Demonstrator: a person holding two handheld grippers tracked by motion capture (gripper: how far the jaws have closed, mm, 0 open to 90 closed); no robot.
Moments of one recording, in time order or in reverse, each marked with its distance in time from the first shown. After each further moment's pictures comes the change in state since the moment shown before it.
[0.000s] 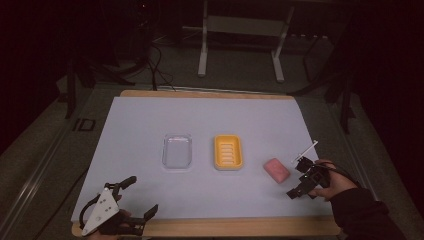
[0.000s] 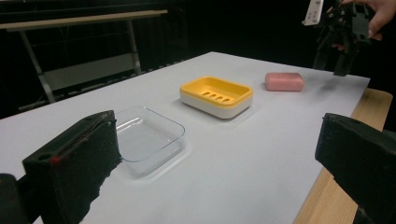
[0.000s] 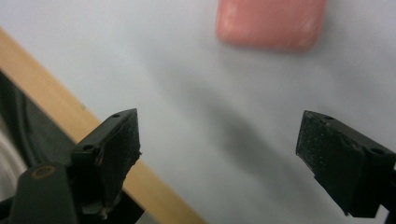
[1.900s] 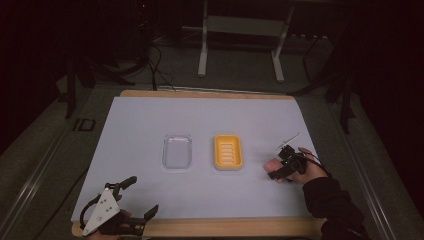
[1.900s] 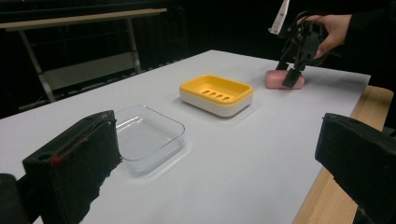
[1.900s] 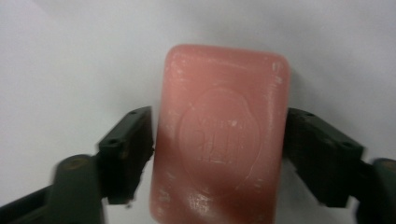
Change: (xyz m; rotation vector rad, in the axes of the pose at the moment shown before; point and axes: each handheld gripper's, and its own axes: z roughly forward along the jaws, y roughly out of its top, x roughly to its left) left arm 0.000 0.000 0.001 0.008 0.000 0.008; right arm -0.019 0.051 0.045 -0.176 -0.080 -0.001
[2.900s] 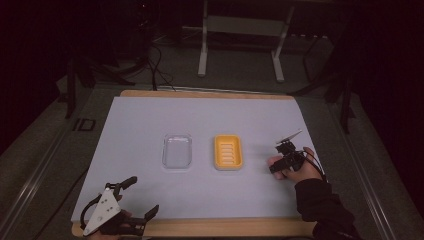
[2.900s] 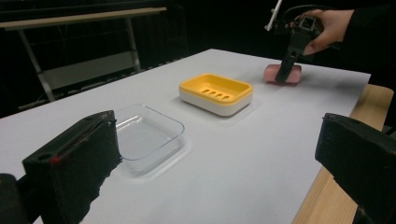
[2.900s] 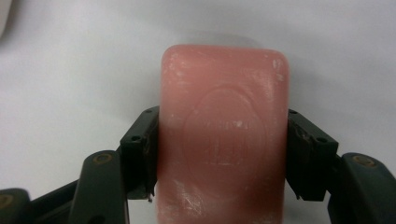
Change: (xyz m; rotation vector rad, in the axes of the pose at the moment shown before) left arm -0.001 0.000 0.001 0.002 -0.001 0.002; right arm 0.010 0.015 -0.008 0.063 -0.164 0.352
